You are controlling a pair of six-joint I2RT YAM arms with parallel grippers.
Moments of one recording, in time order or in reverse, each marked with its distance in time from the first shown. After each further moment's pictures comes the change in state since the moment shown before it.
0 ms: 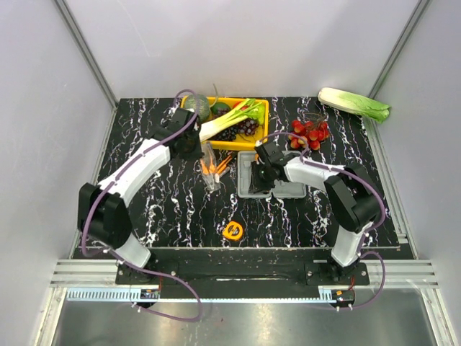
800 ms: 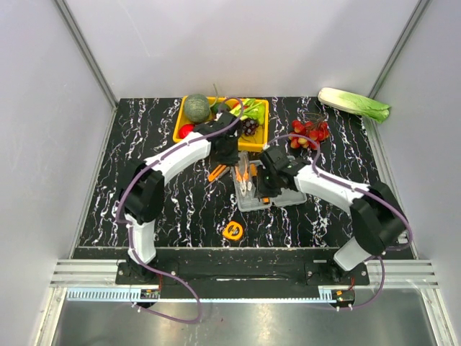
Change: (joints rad) left arm -0.210 0.366 0.258 -0.006 0.074 -0.069; right arm 0.089 -0.206 -0.074 -0.156 0.109 0.113
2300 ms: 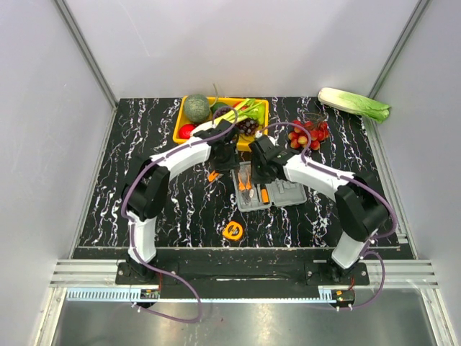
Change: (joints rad) left arm 0.010 0.050 -0.073 0.065 0.010 -0.128; right arm -0.001 0.105 0.153 0.019 0.156 -0.044
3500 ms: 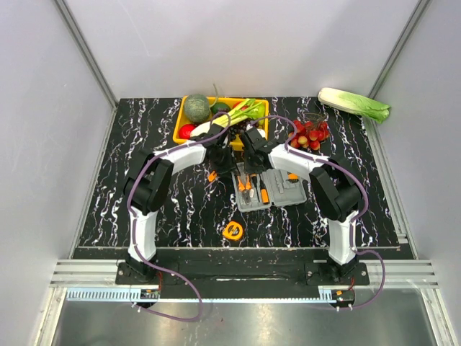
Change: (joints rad) left arm 0.089 0.070 -0.117 0.218 0.250 0.007; right arm -0.031 0.288 0.230 0.036 0.039 -0.064
